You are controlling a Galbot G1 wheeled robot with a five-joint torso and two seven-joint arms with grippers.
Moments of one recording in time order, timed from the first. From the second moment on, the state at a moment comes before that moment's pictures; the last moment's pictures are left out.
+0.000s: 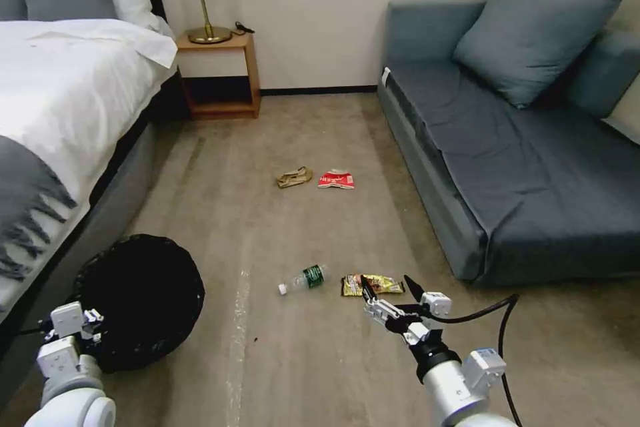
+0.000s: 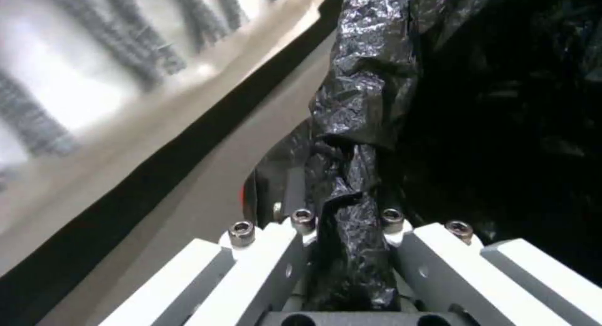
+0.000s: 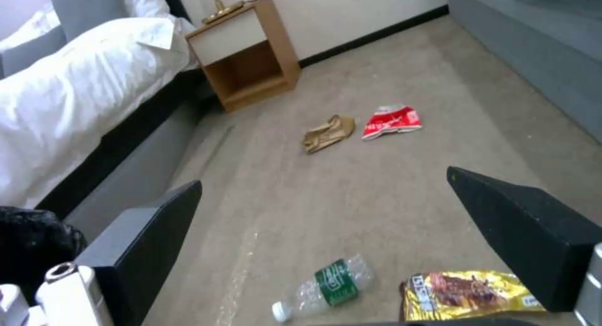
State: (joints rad) left arm 1.67 -1.25 -0.87 -1.95 -0.37 0.21 -0.41; right arm -1.76 1.40 0.33 2.26 0.36 -0.15 0.03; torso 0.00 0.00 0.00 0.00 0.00
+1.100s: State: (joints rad) left arm 1.66 -1.26 -0.87 -1.92 -0.37 0.18 -0.40; right arm -1.75 1.40 0.34 2.19 0.32 -0.13 0.02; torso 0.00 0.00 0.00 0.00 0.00
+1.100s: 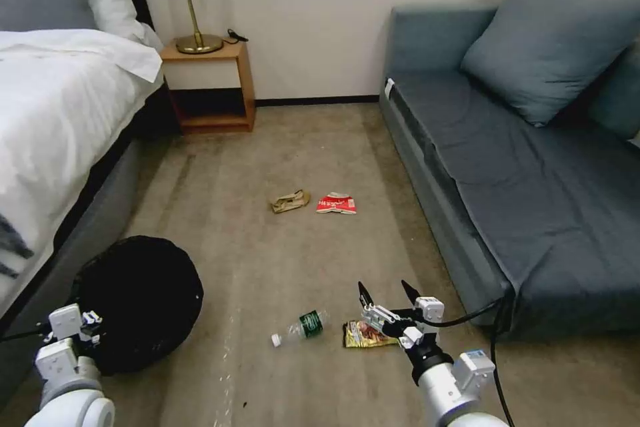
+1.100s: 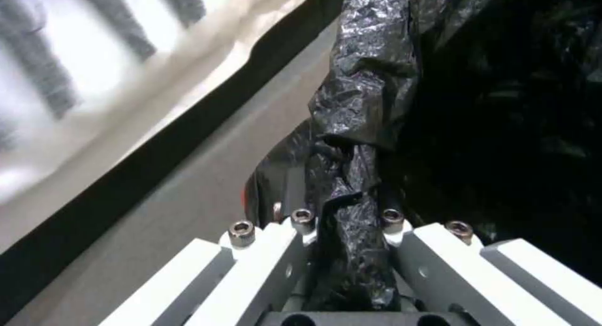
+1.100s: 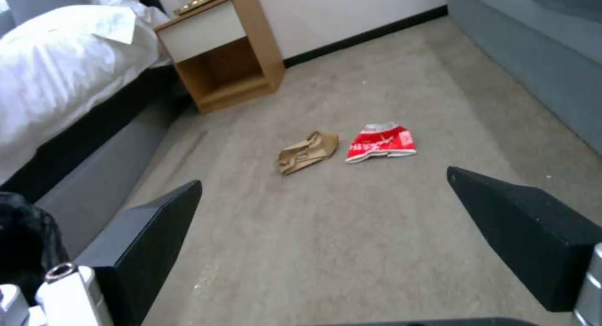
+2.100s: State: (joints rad) left arm 1.70 -1.26 -0.88 -1.98 -0.28 0.21 -0.36; right arm -1.05 0.92 0.04 1.64 0.29 -0.11 -0.46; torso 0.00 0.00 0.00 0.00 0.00
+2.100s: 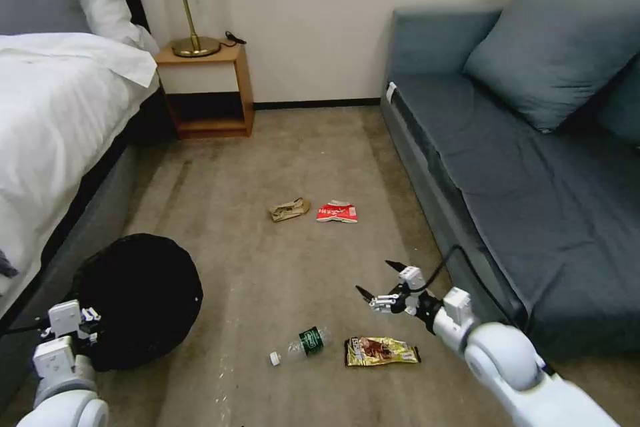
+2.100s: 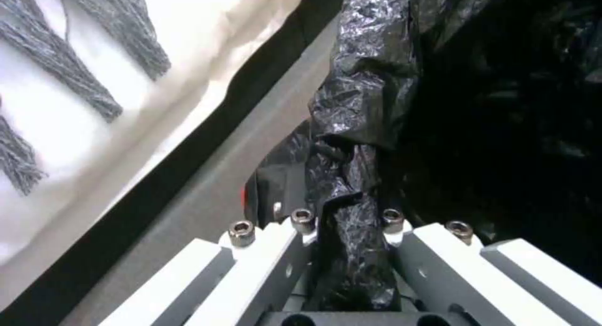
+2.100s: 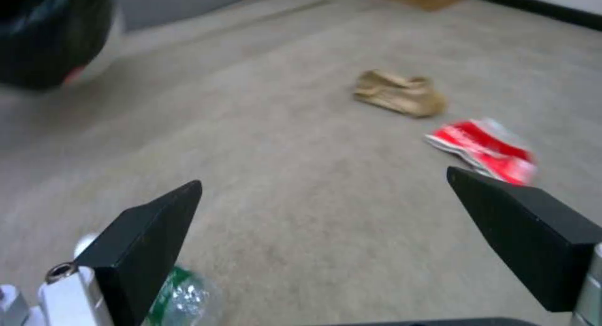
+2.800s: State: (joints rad) left arm 1.78 -1.25 -0.90 -2.01 -0.25 0.17 -0.34; right arm -0.66 1.08 -0.46 1.31 -0.07 0.06 -0.65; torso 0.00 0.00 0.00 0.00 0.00
